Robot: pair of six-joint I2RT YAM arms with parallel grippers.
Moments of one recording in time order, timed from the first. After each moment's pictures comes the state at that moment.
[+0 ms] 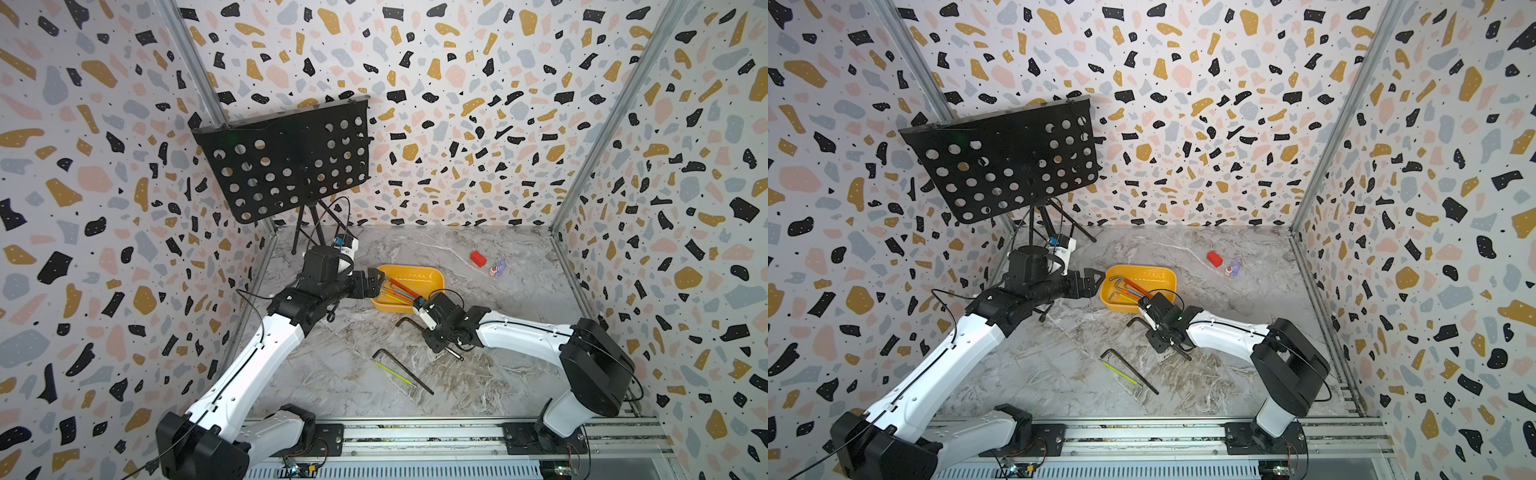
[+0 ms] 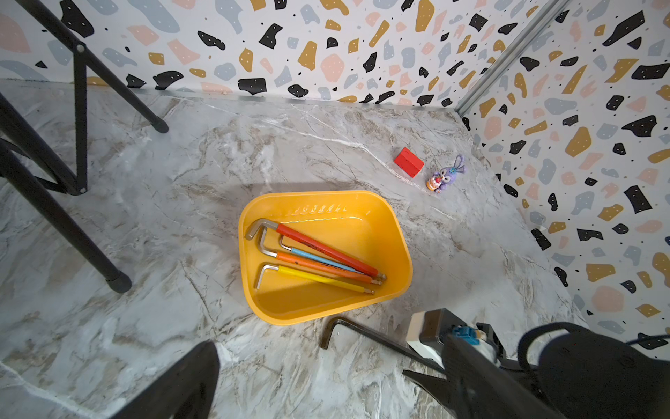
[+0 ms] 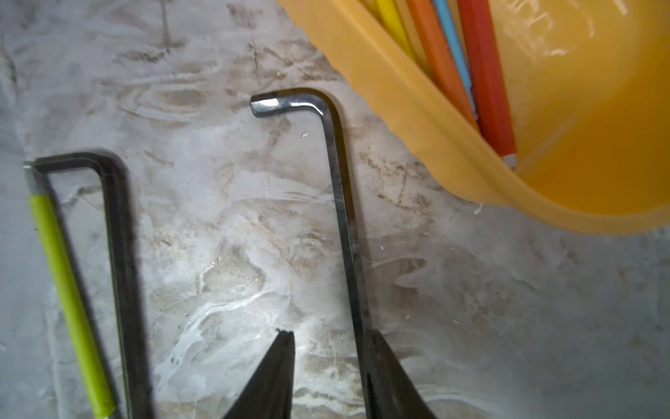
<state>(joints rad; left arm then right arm) -0.37 1.15 1.08 -0.51 0.20 -0.29 0.86 1.65 0.99 -0.44 0.02 0.10</state>
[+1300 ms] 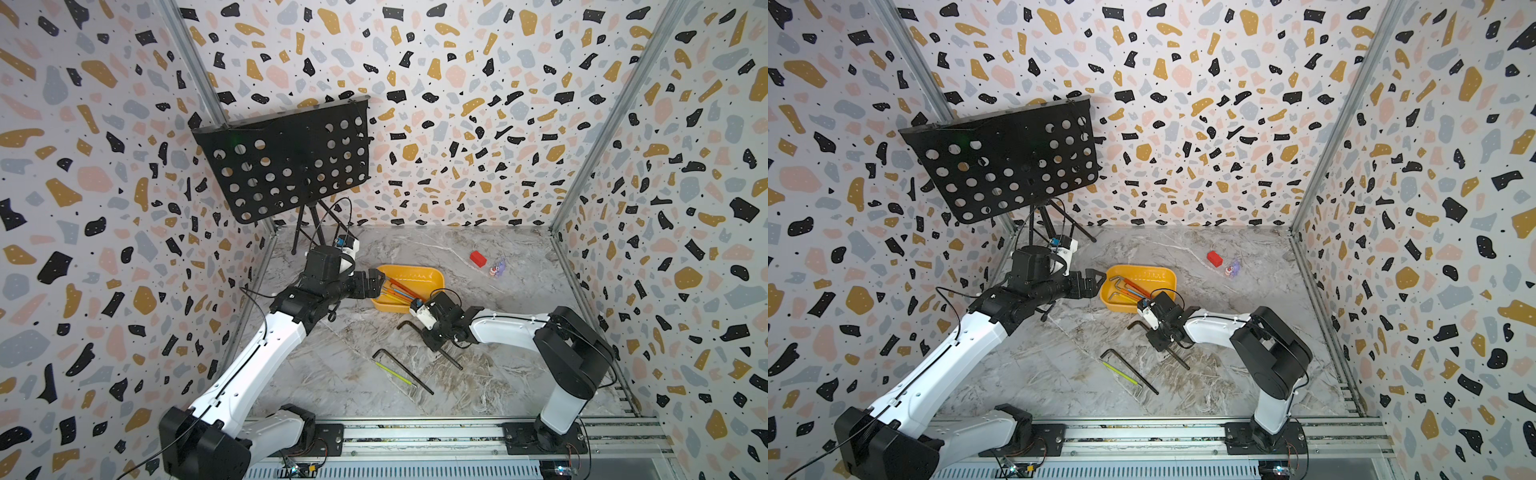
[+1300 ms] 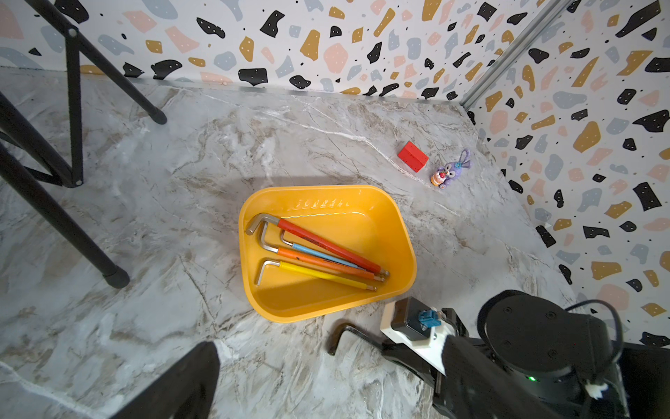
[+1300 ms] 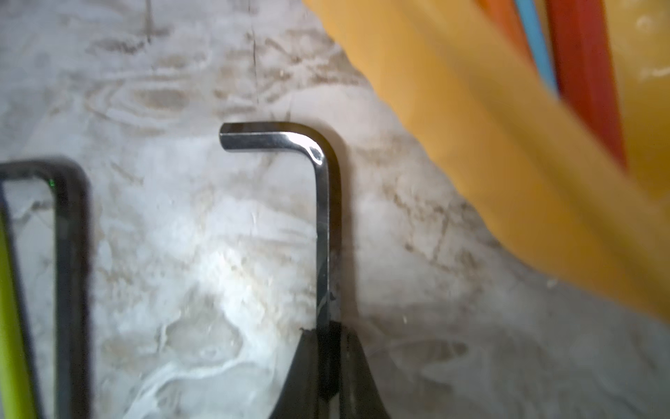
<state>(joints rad) -0.37 1.16 1.08 -0.51 0.20 -0.29 0.81 1.72 0.93 -0.29 -0.10 0.02</state>
